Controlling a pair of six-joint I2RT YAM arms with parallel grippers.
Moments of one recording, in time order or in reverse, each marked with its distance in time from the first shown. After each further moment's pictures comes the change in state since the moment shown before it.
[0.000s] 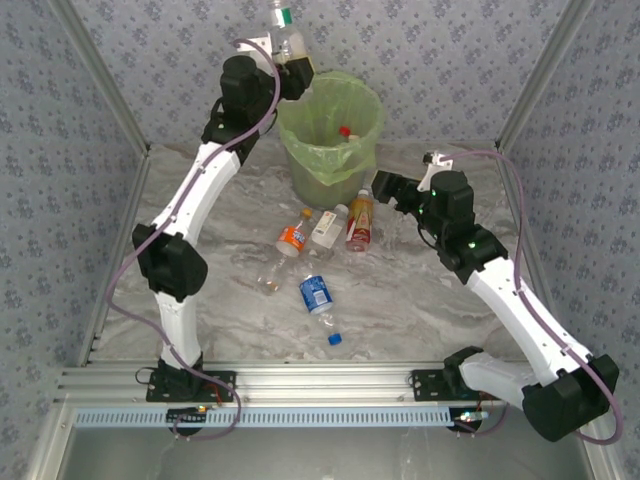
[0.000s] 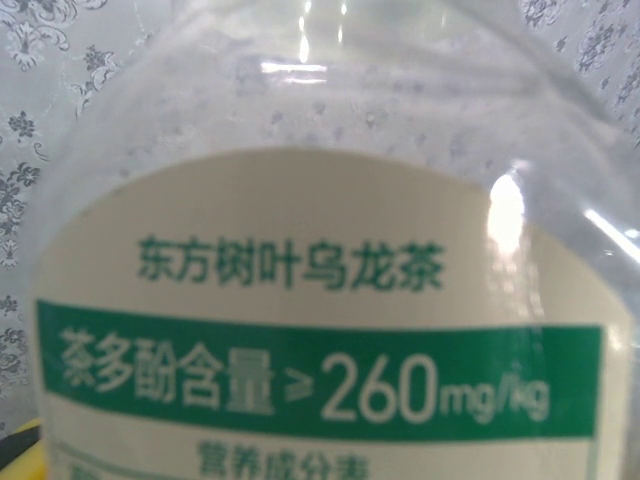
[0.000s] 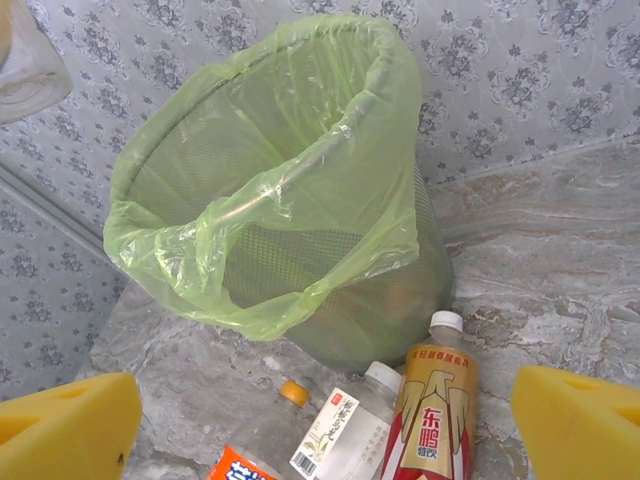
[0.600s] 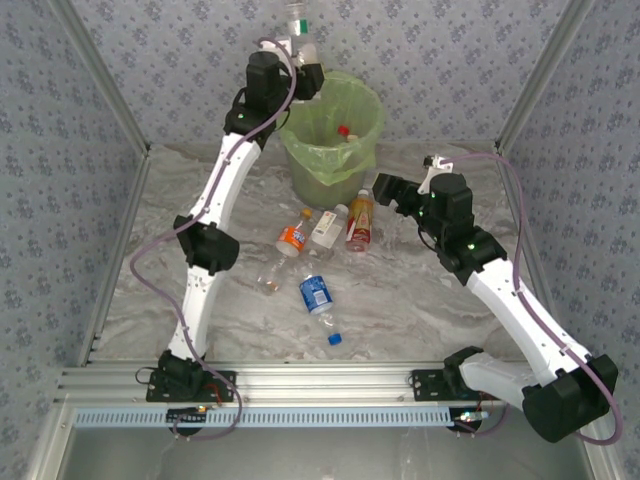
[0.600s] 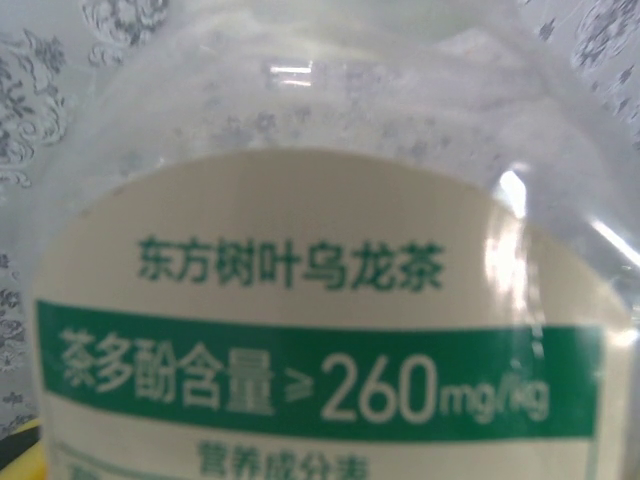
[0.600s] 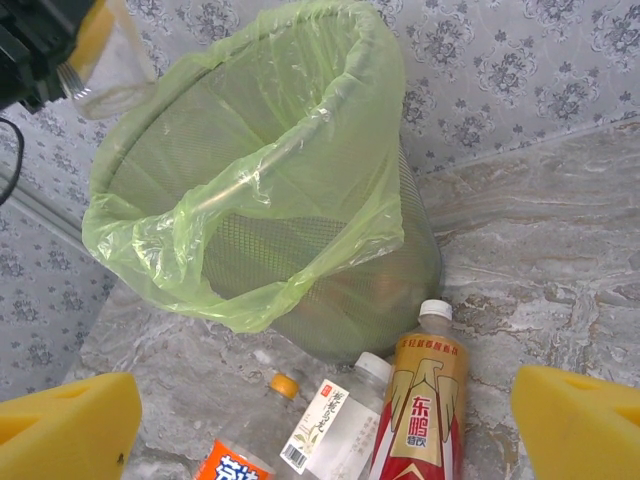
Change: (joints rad) left arm -0.001 0.426 0.627 -0.348 -0.036 0.053; right arm -0.004 -0.003 -0.022 -0.001 0.006 0.011
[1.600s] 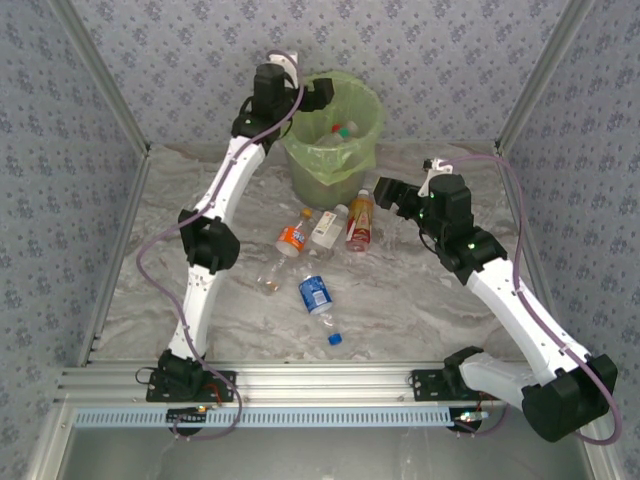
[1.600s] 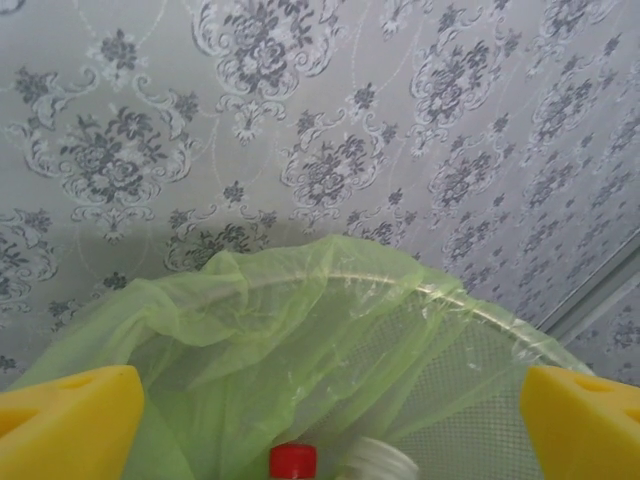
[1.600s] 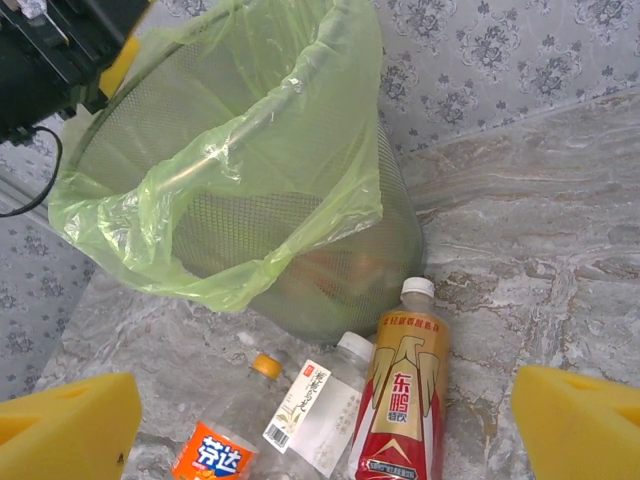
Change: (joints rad) left arm 0.009 0.022 -0.101 0.071 0.032 0.022; right arm -0.006 0.003 0.000 -0.051 0.000 -0.001
